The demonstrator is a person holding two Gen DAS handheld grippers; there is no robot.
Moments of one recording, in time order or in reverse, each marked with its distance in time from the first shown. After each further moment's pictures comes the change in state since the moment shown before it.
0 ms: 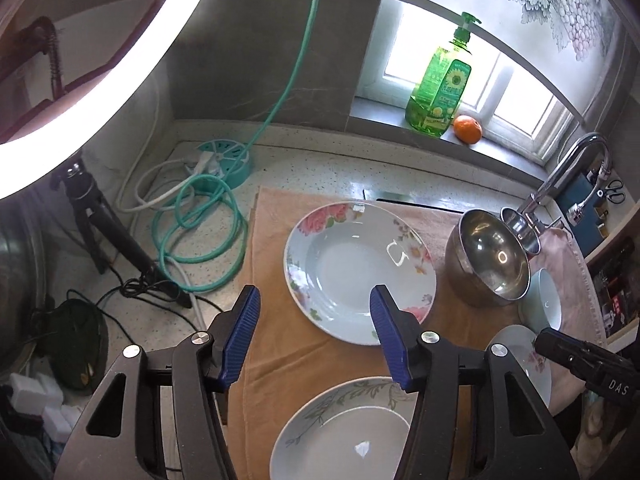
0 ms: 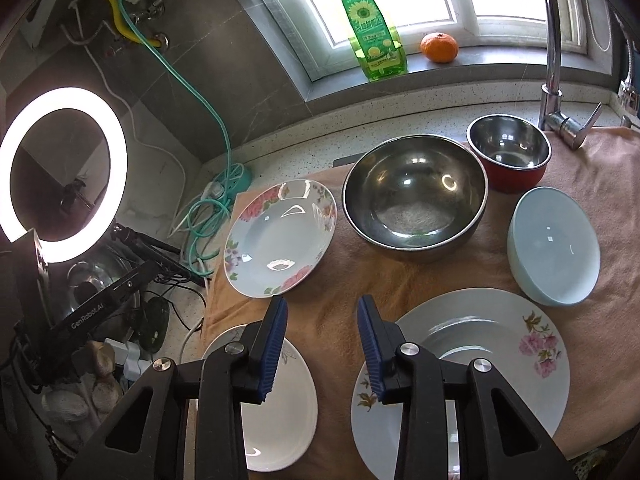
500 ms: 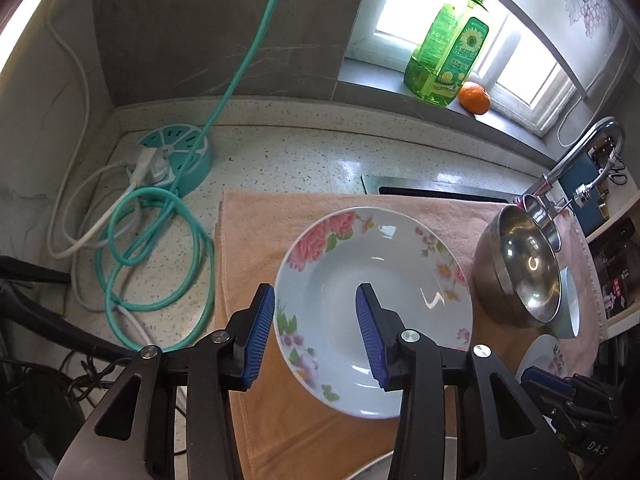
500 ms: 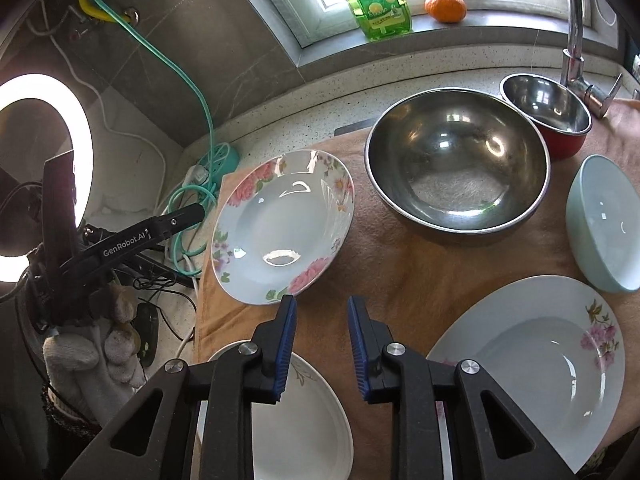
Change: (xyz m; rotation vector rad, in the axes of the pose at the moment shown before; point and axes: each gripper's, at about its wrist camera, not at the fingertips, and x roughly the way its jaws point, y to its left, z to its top) left arm 0.093 0.015 0.042 0.068 0.134 -0.091; right arm 0.068 0.019 0.008 0.068 0.071 -0.032
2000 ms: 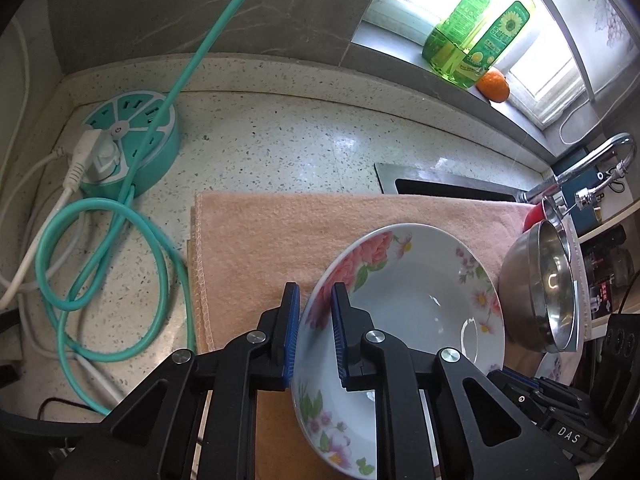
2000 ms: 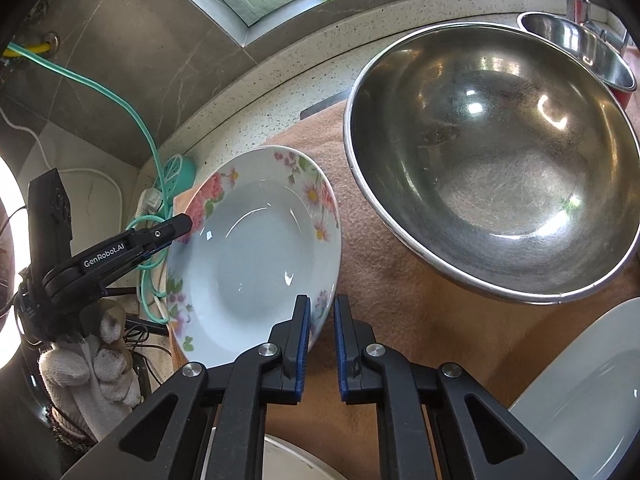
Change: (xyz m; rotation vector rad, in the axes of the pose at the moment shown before) left arm 0.067 0.029 0.032 -0.017 0.126 -0.103; right arm 0.071 -0.004 0.030 0.169 0.053 -0.028
